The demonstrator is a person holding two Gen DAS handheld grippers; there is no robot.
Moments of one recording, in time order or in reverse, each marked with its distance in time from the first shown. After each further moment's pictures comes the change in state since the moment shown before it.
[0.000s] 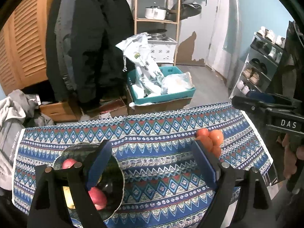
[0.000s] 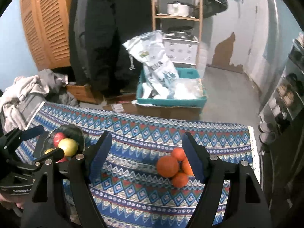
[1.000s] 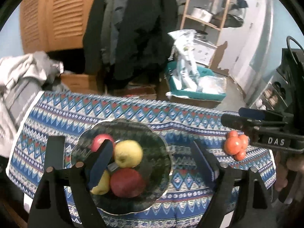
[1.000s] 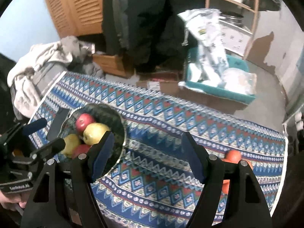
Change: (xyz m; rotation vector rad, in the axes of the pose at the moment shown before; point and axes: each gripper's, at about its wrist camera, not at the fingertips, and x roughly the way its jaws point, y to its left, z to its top) left arm -0.003 0.122 -0.045 -0.228 0.026 0.075; right arm 0.083 0.124 0.005 -0.142 0.184 0.158
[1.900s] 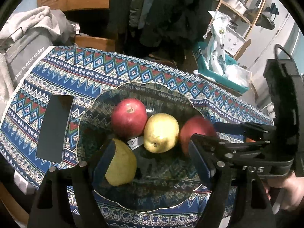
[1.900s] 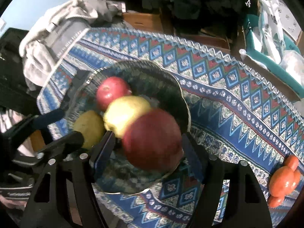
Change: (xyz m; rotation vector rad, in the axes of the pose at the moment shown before) left arm 0.057 0.079 -0.041 -0.194 0.171 0.045; right arm 0.132 0.074 -0.019 -0.090 0.273 0.262
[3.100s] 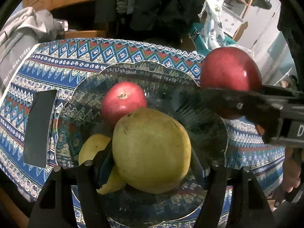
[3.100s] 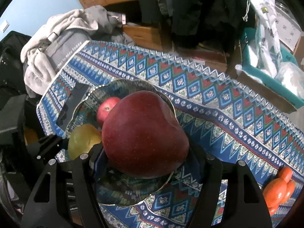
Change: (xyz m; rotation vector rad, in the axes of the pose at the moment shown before) left arm 0.051 -0.017 -0.019 0.100 0.071 0.028; right arm -0.006 -0.006 0.012 -0.025 -0.077 -0.030
